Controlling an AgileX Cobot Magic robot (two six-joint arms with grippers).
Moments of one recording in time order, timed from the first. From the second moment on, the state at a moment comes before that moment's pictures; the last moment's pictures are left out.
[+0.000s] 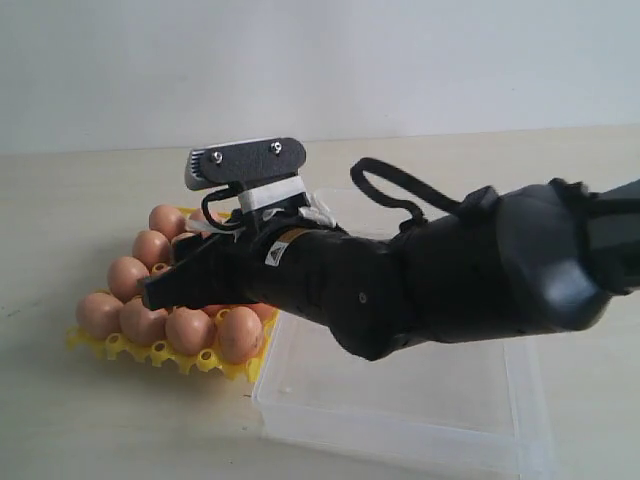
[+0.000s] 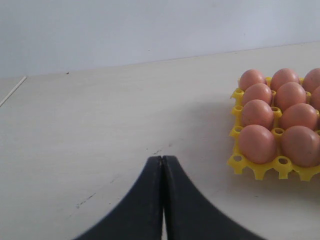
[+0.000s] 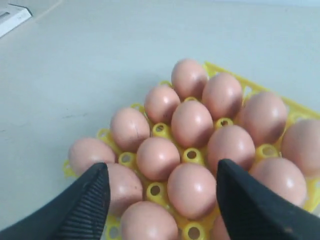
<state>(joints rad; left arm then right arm) -0.01 0.01 0.00 0.11 0.33 -0.03 0.95 1.84 -0.97 0.55 -0.32 -0.20</state>
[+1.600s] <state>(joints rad) -0.01 0.01 0.00 0.11 0.33 -0.03 0.36 1.20 -0.64 0.58 -0.18 -0.59</state>
